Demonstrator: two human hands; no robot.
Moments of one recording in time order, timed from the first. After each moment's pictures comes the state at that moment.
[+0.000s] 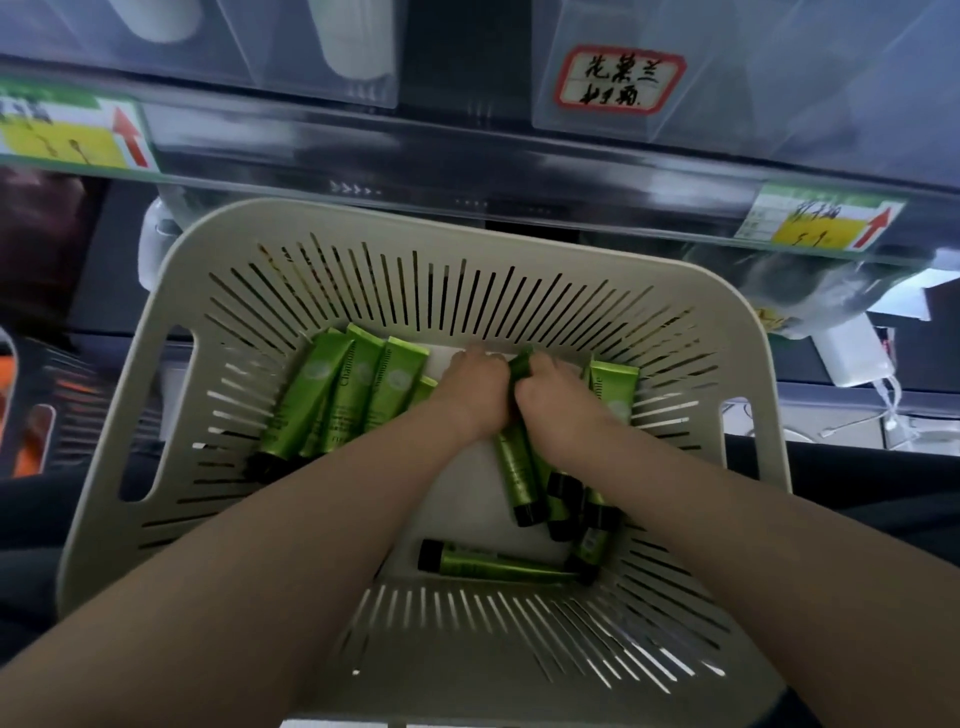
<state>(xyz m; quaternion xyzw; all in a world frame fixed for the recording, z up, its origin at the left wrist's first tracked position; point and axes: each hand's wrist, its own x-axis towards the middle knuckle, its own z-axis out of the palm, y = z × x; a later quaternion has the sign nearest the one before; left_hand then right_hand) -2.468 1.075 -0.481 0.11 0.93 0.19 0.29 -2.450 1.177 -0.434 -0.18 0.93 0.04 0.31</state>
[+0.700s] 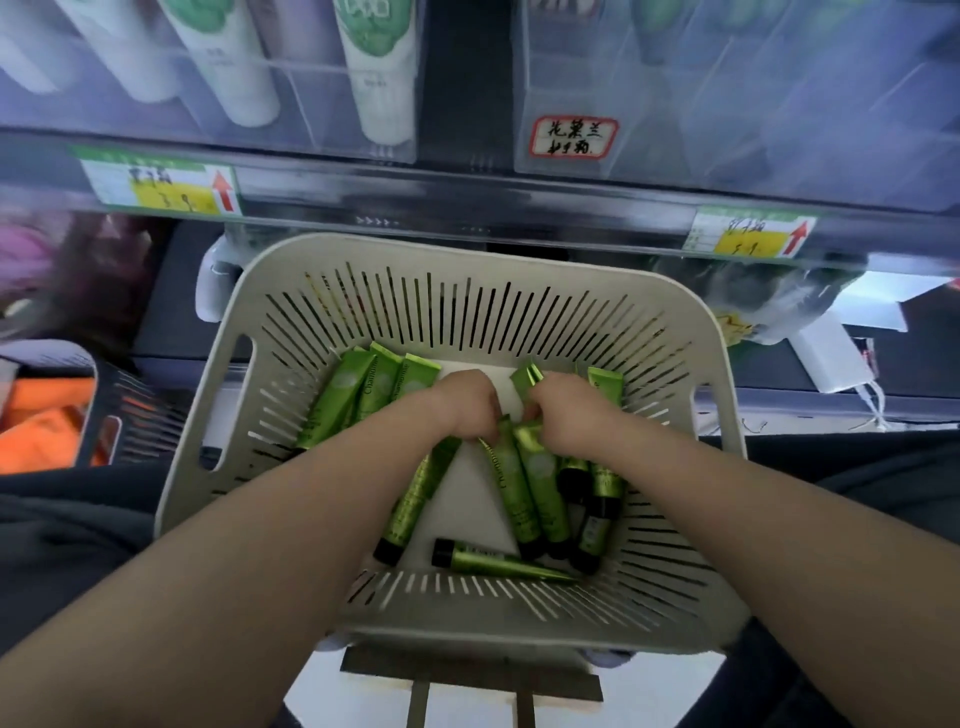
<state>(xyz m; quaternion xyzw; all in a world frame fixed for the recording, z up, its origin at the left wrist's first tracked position) -2.455 1.053 -0.433 0.09 0.88 0.21 0.41 -2.442 1.184 -0.406 -0.10 0.93 -0.05 0.34</state>
